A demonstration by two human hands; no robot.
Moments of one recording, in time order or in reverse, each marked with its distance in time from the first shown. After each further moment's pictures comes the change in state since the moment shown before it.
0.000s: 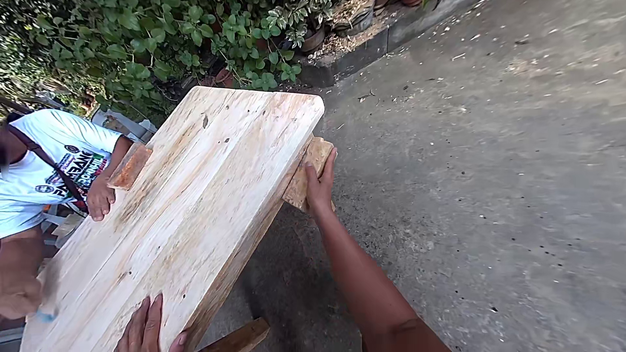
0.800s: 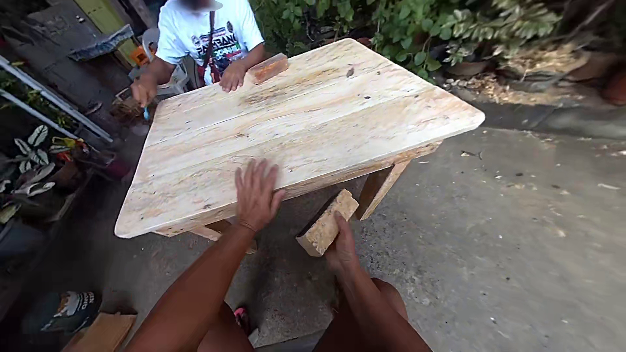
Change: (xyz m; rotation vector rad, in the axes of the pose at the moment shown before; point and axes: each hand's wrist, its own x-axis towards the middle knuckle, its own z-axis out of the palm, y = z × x) left_hand -0.009 0.048 0.029 -0.140 0.454 -0.046; right_hand -0.227 0.040 -0.037 0.308 -0.554 0.491
